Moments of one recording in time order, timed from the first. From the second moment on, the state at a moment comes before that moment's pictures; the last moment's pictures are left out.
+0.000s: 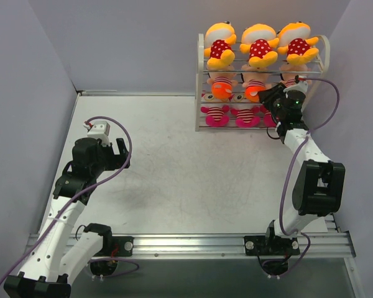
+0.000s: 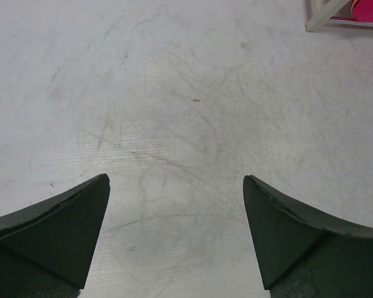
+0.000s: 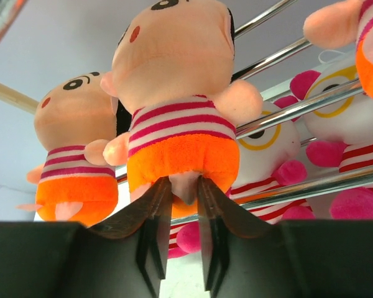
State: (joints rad) left arm -0.20 0.80 0.85 -0.56 -0.02 -0.25; right arm -0.08 1.63 1.14 0.33 -0.18 0.65
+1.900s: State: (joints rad) left arm -0.21 0.78 0.85 -0.56 -0.02 -0.25; right arm -0.14 1.54 1.20 0.18 -0.03 0.58
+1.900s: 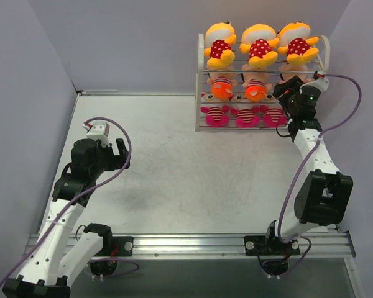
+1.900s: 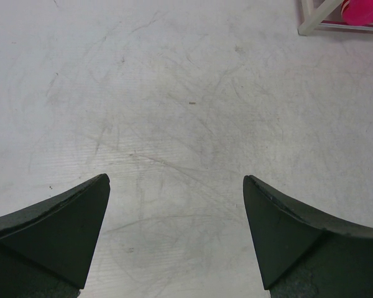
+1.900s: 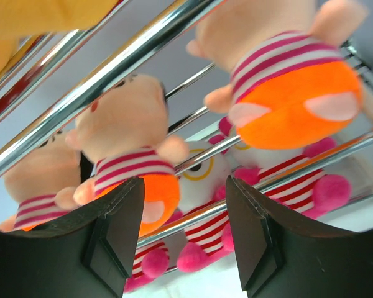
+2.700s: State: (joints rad) left arm -0.24 0.77 0.85 -0.56 -0.01 -0.25; right arm -0.24 1.55 1.25 0.14 0.02 0.64
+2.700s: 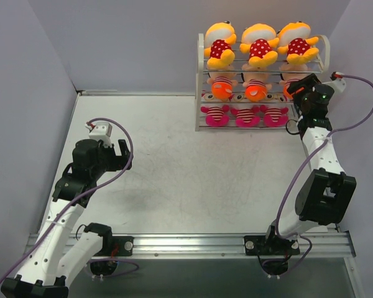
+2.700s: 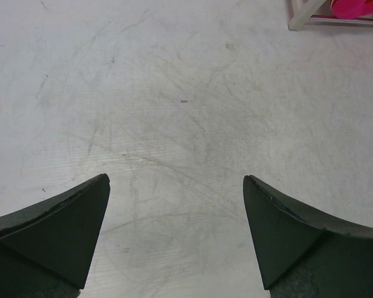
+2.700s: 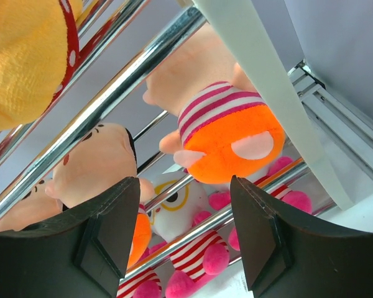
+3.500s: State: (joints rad) left arm -0.25 0.77 0.85 -0.57 -0.01 -0.25; right arm -0.24 1.64 1.23 0.27 0.09 0.78
